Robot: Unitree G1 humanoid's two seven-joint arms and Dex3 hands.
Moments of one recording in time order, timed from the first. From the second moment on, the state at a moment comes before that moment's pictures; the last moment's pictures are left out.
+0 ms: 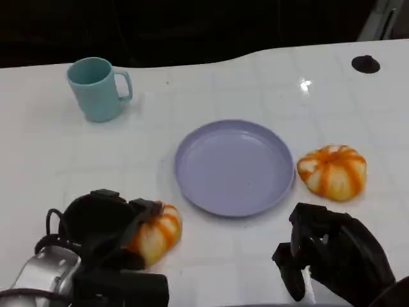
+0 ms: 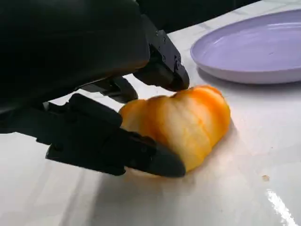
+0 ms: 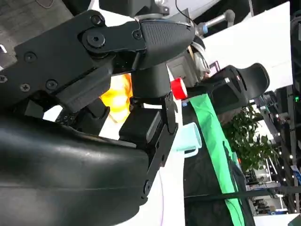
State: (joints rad) left arm -0.19 0.40 -0.37 0.24 0.95 -0.11 -0.03; right arm 0.10 0.00 0.04 -0.03 0.42 0.05 0.55
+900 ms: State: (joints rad) left arm -0.34 0.44 -0.51 0.49 0.93 -0.20 0.22; right arm 0.11 -0.01 0.04 -0.04 0.43 0.05 0.55
